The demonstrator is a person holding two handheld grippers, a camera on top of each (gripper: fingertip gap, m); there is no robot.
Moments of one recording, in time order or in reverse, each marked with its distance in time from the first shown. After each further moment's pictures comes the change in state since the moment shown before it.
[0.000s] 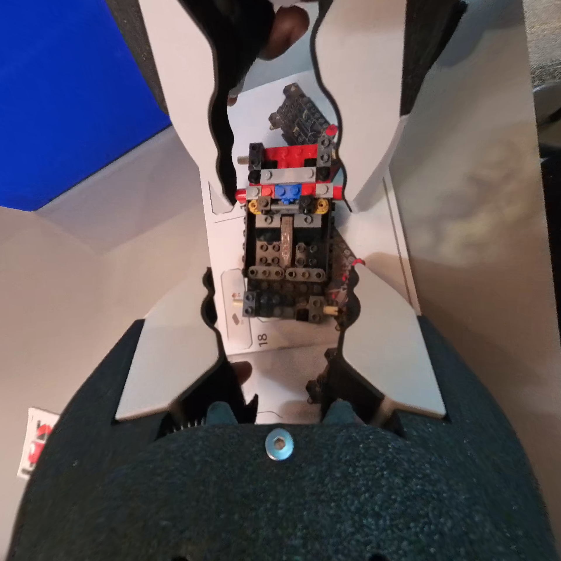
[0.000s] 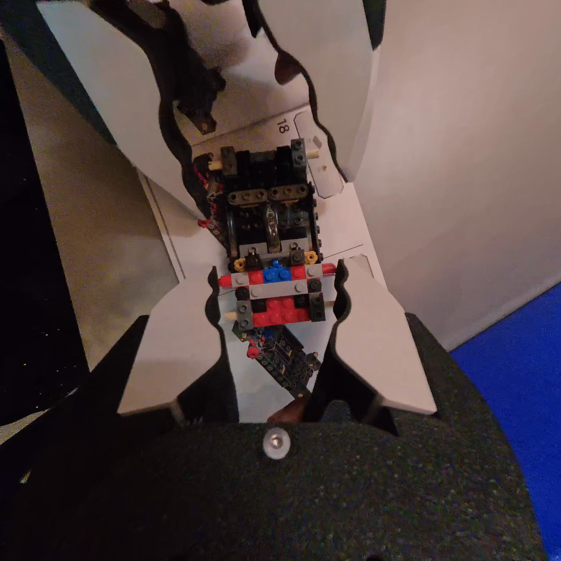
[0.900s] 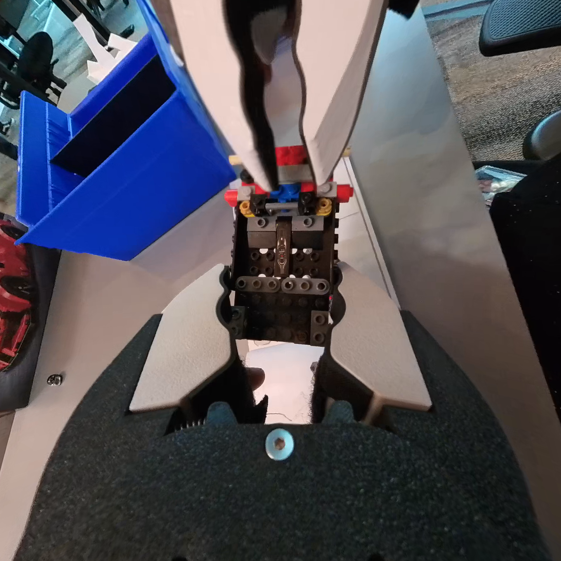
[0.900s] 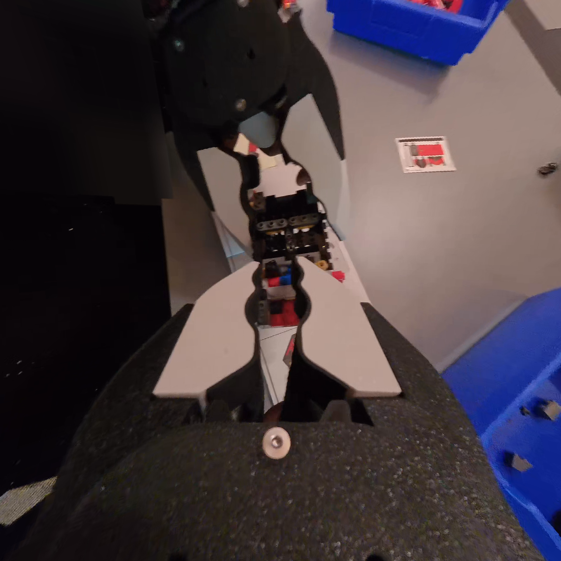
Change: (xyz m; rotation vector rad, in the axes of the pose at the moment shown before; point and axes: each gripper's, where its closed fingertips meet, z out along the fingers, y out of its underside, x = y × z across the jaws) left arm 0.002 -0.025 -0.048 0.203 -0.115 0.152; right arm -0.039 -0.066 -0.072 0.342 0.028 -0.013
